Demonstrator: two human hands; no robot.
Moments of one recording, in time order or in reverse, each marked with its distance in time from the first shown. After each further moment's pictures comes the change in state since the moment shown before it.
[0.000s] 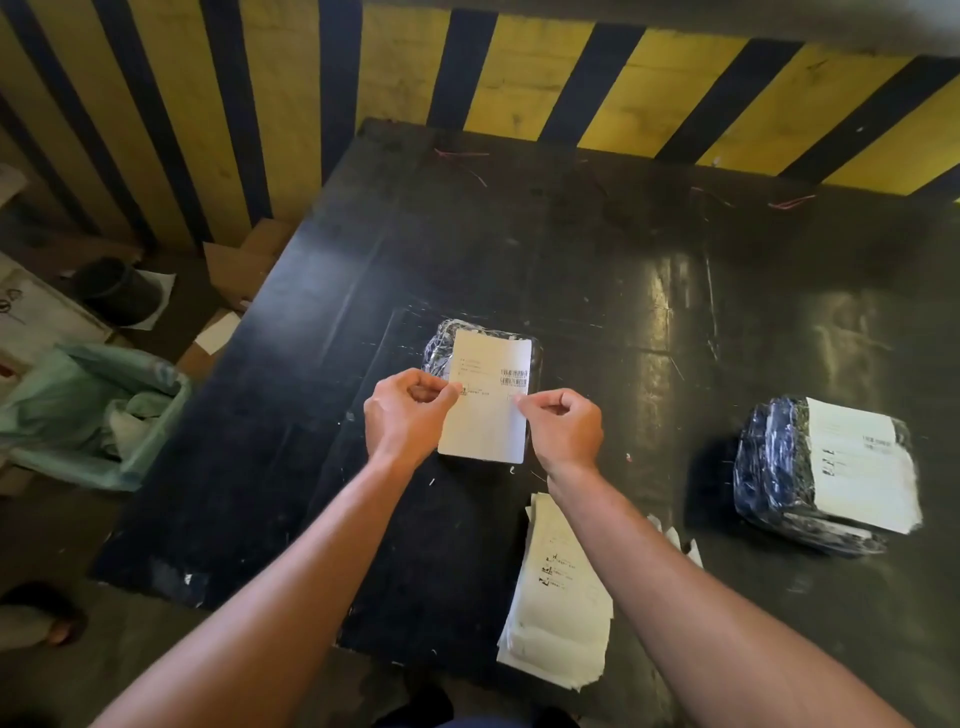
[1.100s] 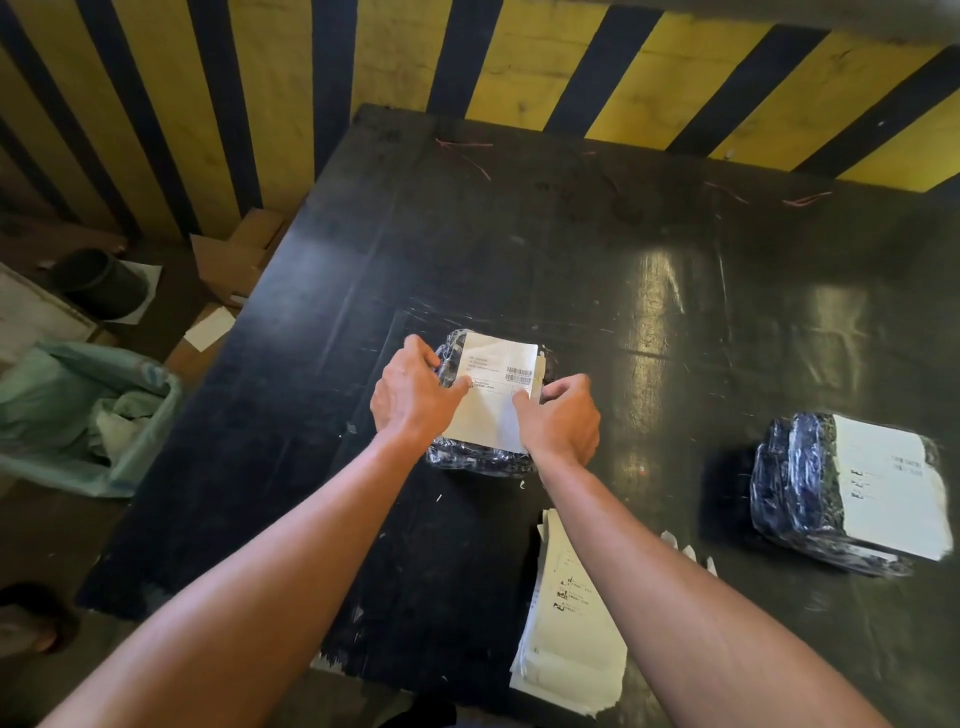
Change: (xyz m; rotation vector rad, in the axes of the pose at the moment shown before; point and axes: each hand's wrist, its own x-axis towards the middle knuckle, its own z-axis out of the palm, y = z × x) left_hand 0.075 0.001 0.020 0.447 0.015 0.131; right_hand 0.040 -0.005 0.050 -0.394 0.144 -0.053
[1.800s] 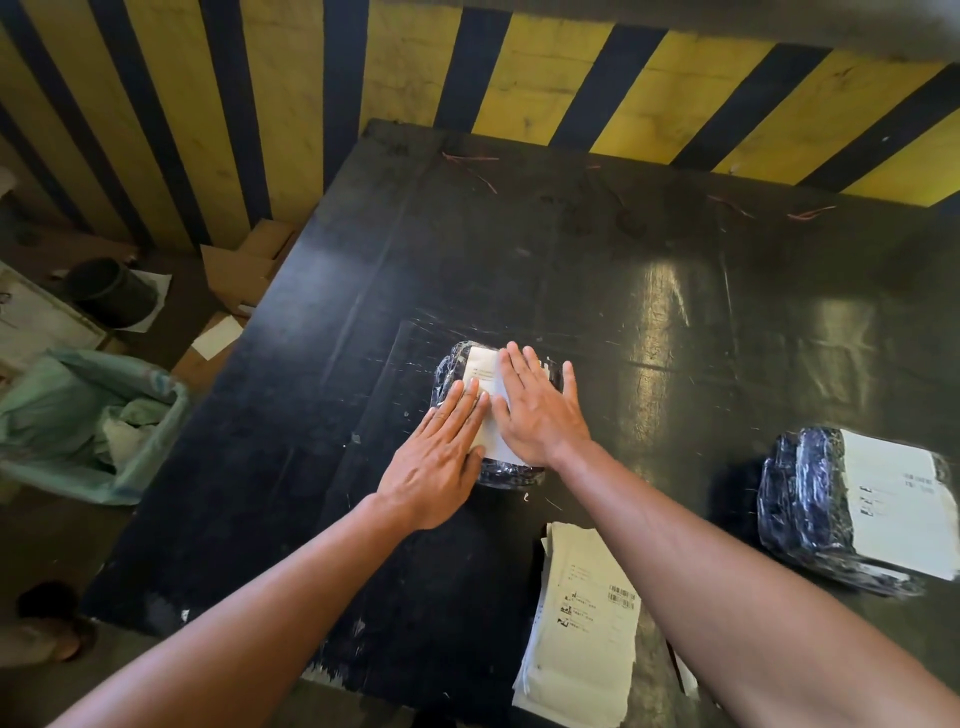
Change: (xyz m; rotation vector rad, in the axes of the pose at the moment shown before) left_hand -0.036 -0.065 0.033 0.322 -0.269 0.744; right_hand 0.032 -0.004 0.007 -0.736 -0.418 -0.780
